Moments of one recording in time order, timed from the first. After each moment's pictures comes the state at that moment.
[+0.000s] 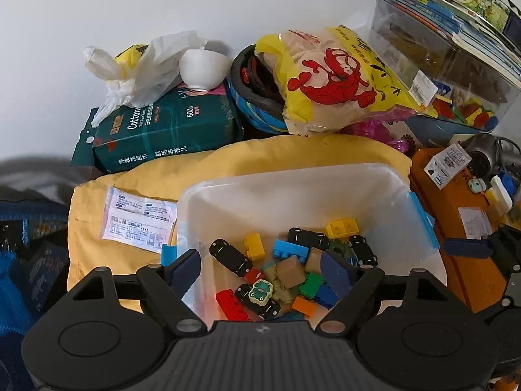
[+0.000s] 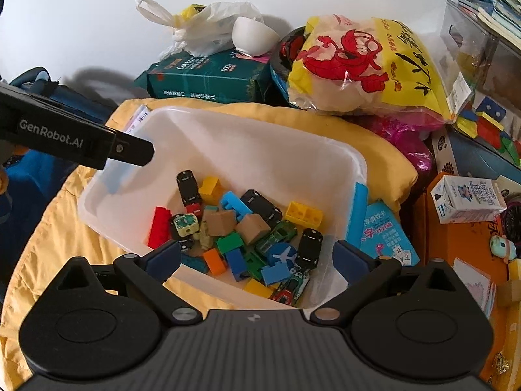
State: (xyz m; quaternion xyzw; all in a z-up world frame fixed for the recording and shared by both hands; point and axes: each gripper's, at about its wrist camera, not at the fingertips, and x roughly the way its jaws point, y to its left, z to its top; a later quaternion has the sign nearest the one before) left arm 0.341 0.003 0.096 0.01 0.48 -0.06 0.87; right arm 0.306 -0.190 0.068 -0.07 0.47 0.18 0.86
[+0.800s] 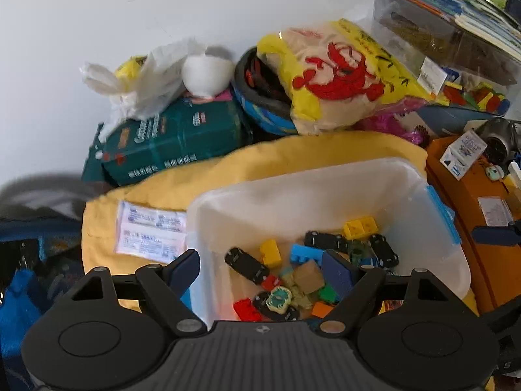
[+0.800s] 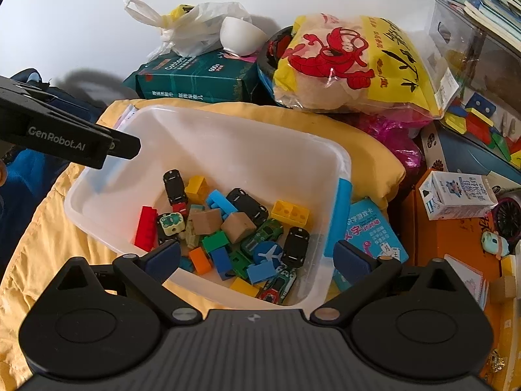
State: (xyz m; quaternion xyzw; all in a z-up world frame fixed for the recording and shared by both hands) left arm 0.351 -0.004 0.091 0.05 0.48 -0.03 0.87; right arm 0.305 -0.198 0.065 -0.07 0.47 0.16 0.87
